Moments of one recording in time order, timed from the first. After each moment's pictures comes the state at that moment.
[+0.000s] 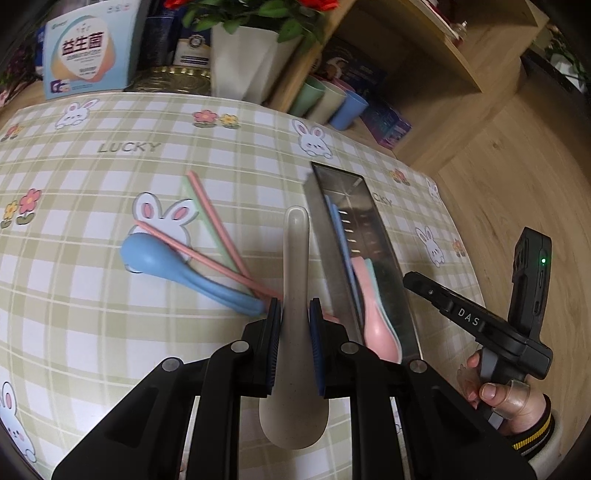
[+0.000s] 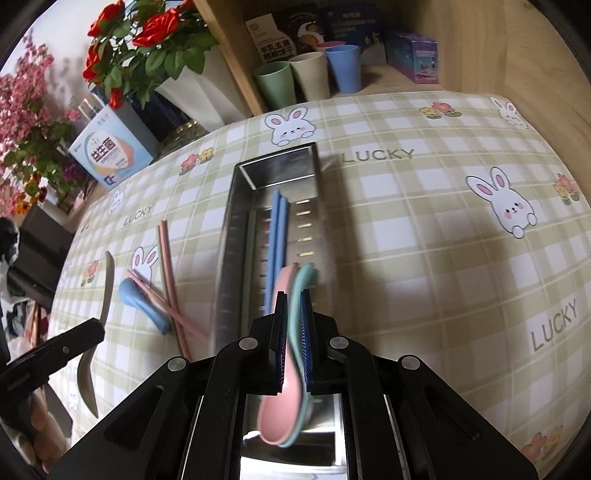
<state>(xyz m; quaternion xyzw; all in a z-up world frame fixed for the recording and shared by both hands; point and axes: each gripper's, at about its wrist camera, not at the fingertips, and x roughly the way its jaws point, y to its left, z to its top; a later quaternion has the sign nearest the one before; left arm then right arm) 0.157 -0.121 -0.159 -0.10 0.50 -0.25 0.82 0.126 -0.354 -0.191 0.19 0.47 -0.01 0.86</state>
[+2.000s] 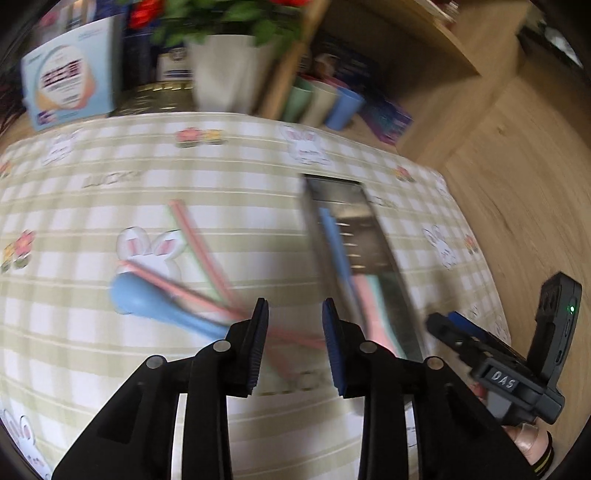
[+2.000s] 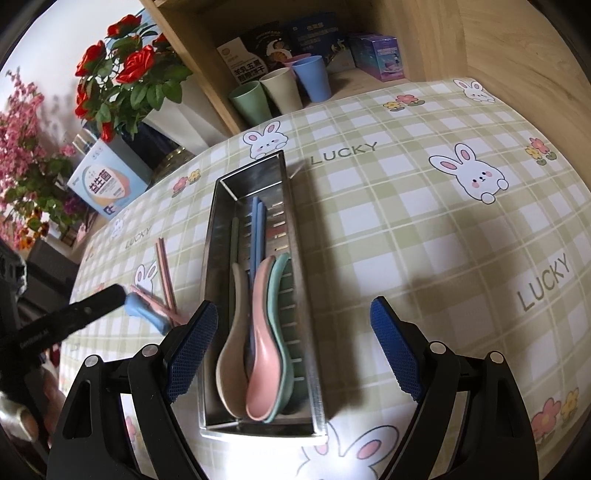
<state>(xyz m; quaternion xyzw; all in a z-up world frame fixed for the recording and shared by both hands) 0.181 -0.132 -0.154 -0.06 0.49 -0.23 0.84 0.096 -0.361 -0.192 0.23 0.44 -0.04 0.87</state>
